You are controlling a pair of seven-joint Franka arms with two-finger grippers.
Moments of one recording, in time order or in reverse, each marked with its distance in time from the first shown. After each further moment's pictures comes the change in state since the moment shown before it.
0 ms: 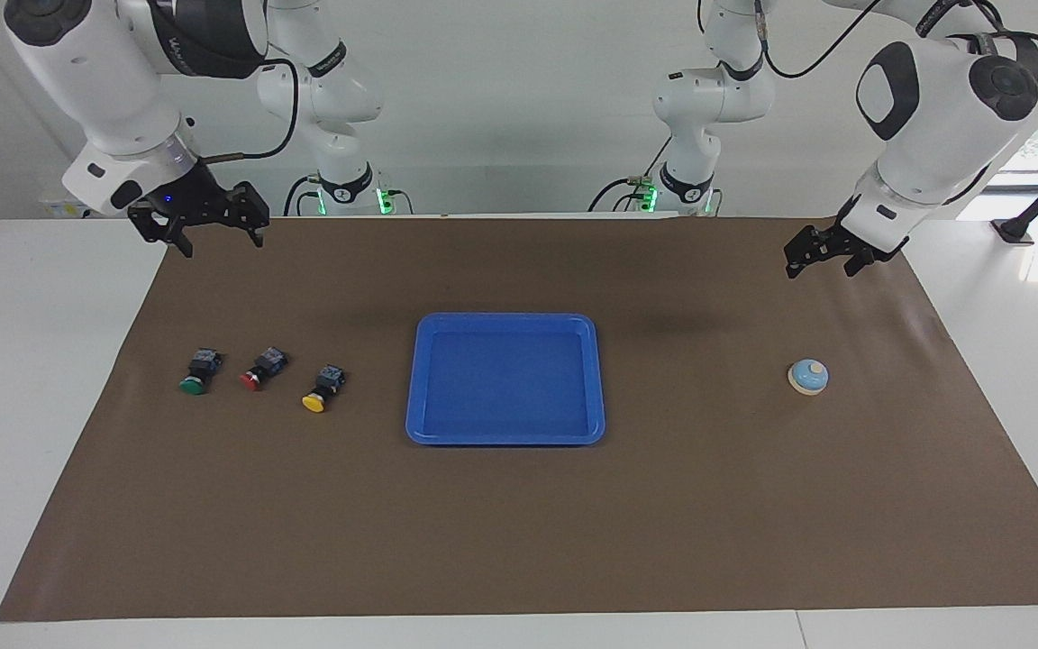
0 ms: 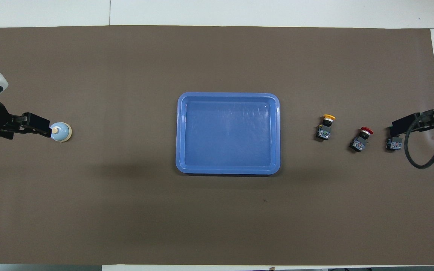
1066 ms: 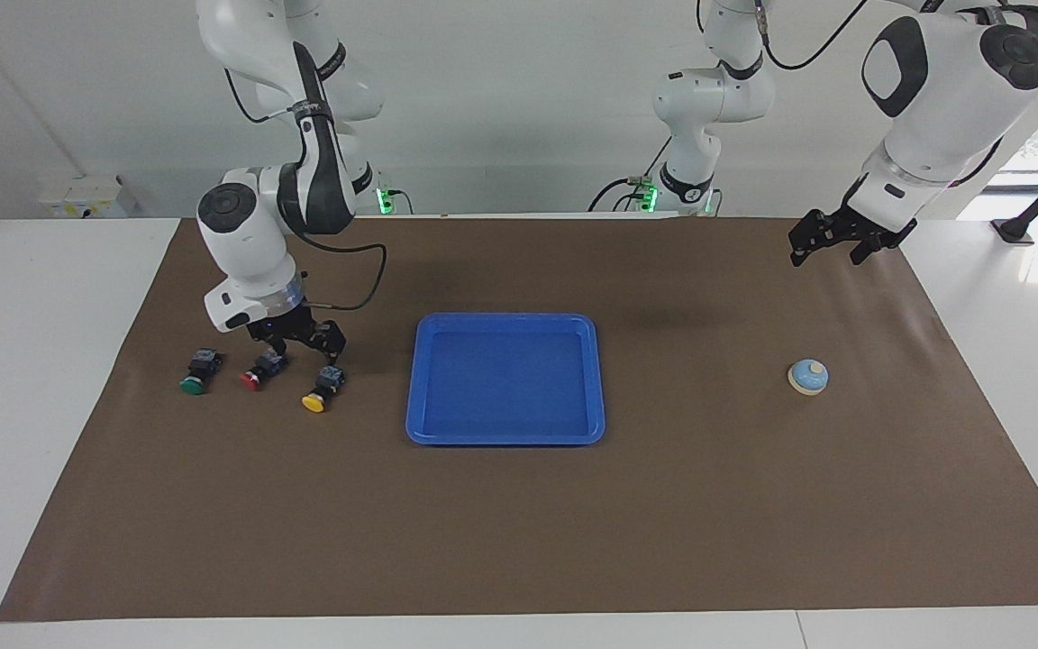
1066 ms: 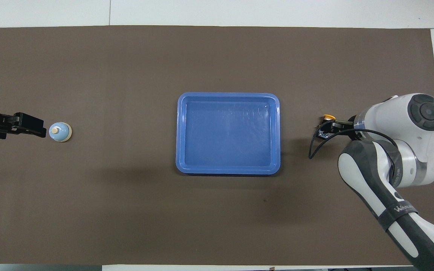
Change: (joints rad) left arm -0.012 -0.034 -0.001 0.027 0.000 -0.033 0.001; right arm 0.075 0.112 0.002 -0.500 0.000 0.717 0.463
